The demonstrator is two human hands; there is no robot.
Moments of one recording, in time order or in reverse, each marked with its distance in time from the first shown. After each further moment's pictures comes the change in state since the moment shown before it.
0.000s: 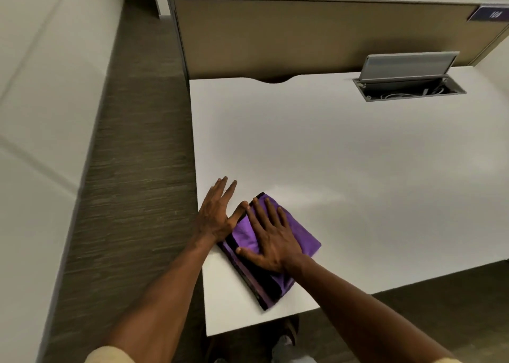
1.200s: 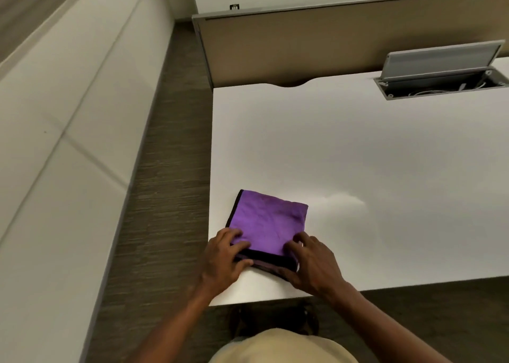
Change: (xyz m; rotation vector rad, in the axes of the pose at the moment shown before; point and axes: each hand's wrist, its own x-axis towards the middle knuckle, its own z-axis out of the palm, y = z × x) left_hand -0.140 0.067 -0.011 0.237 -0.056 0.047; right_hand -0.116 0.037 -0.026 0.151 0.087 0.007
